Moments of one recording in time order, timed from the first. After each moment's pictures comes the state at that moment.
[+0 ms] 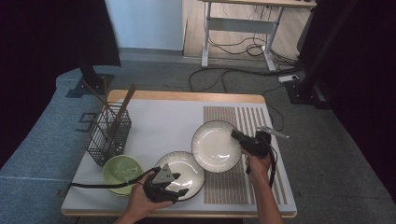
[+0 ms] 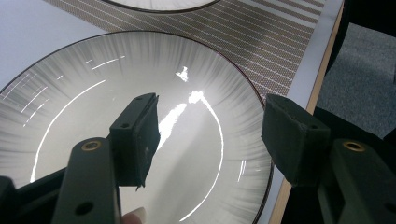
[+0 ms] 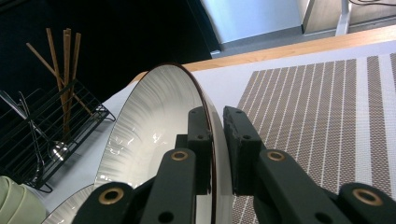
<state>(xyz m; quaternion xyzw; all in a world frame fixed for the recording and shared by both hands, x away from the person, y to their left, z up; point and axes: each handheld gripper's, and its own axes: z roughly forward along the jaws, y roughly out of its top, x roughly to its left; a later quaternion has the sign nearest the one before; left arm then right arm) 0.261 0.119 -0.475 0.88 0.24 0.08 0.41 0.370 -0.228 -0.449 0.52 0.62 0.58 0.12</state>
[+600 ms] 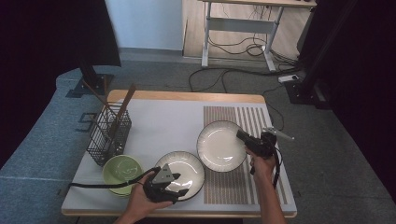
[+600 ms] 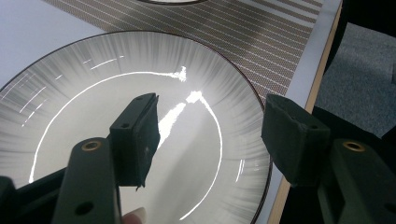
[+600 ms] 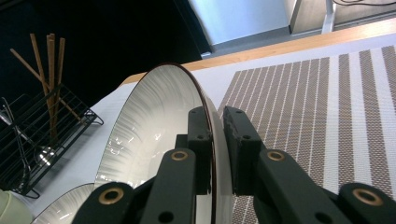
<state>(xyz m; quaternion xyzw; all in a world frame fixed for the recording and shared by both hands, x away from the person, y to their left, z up) 0.261 0.120 -0.475 0.88 0.24 0.08 0.41 0.370 -0.245 -0.454 0.54 0.60 0.57 0.13</state>
